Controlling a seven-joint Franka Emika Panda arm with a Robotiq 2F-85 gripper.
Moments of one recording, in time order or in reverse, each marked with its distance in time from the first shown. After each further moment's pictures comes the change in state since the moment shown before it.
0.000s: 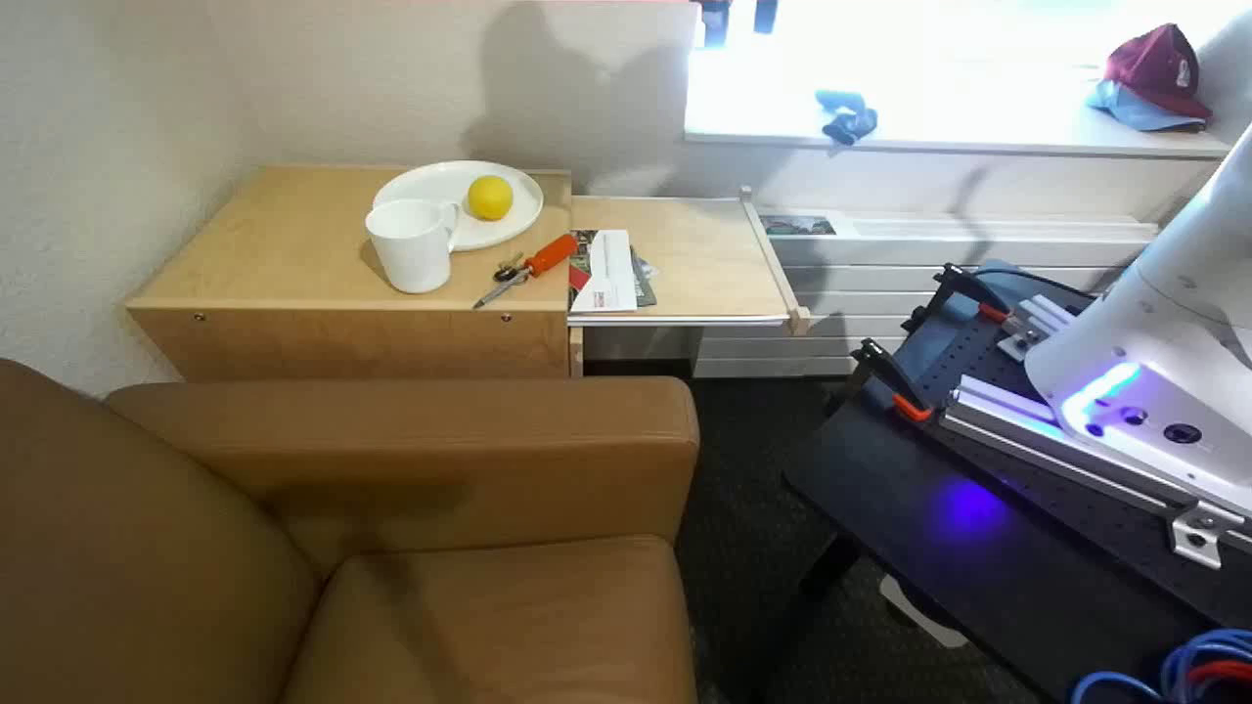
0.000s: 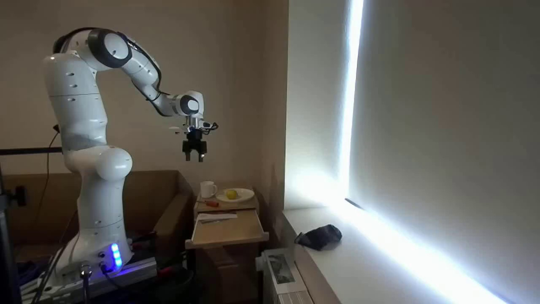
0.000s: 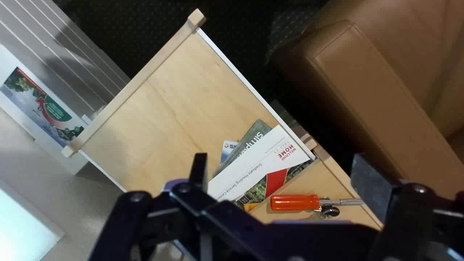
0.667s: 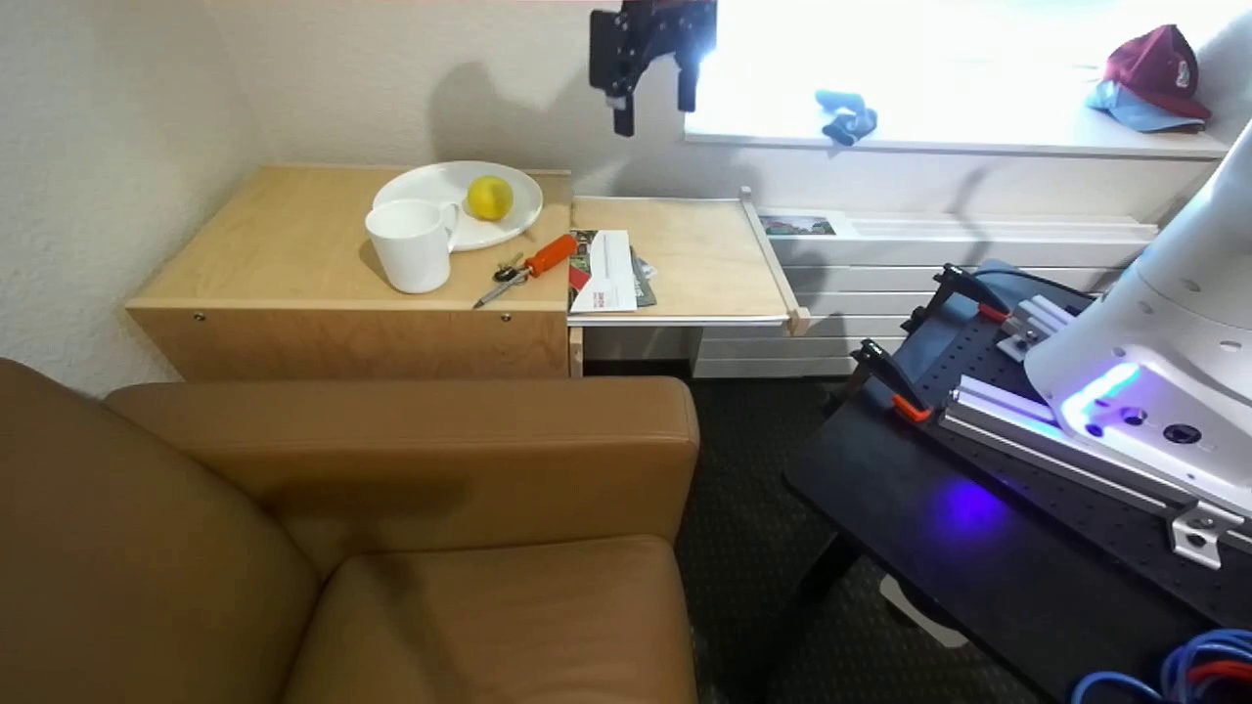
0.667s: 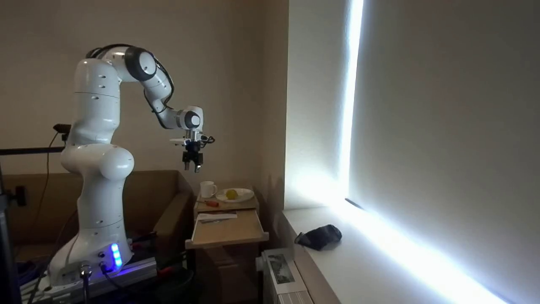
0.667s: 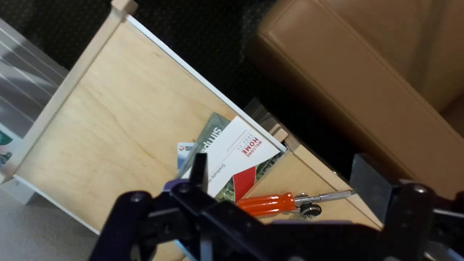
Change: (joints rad) arm 0.073 0.292 0.038 0.147 -0.012 0.115 0.242
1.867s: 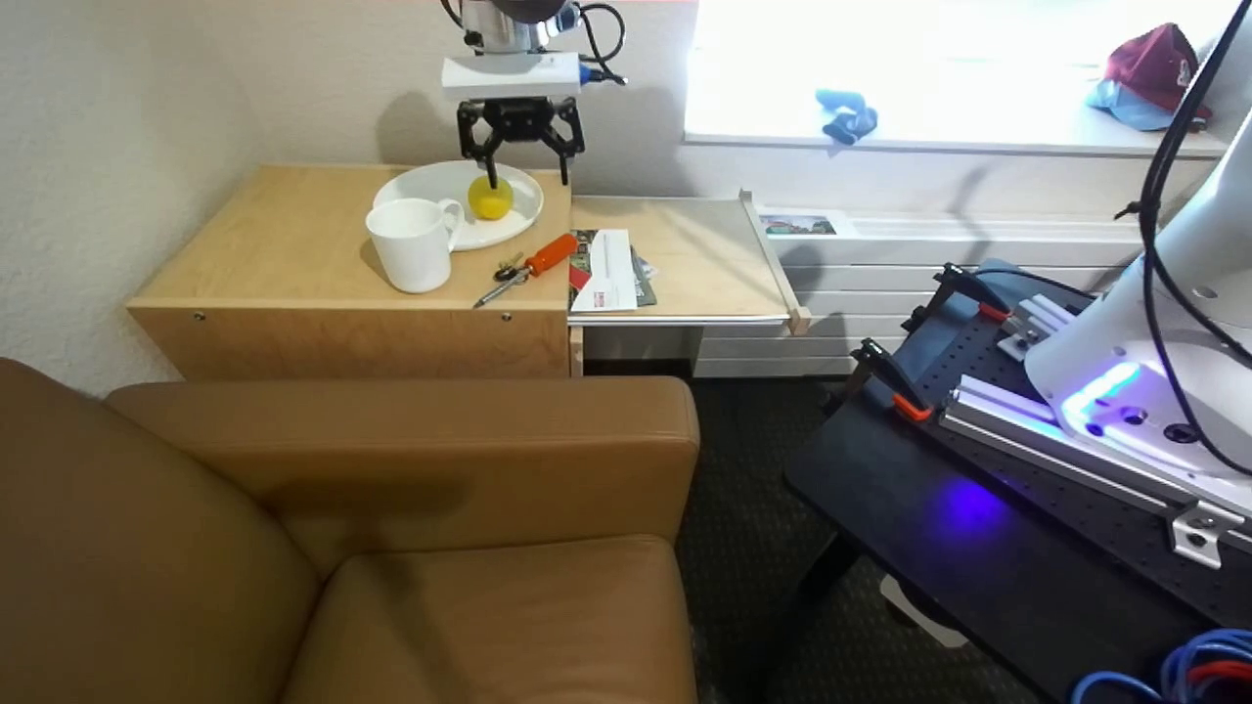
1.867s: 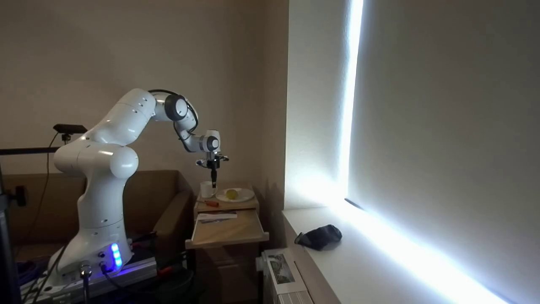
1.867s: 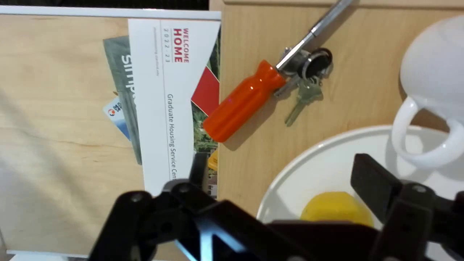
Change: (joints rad) arm 0.190 0.644 -0.230 0.648 -0.081 0.054 0.679
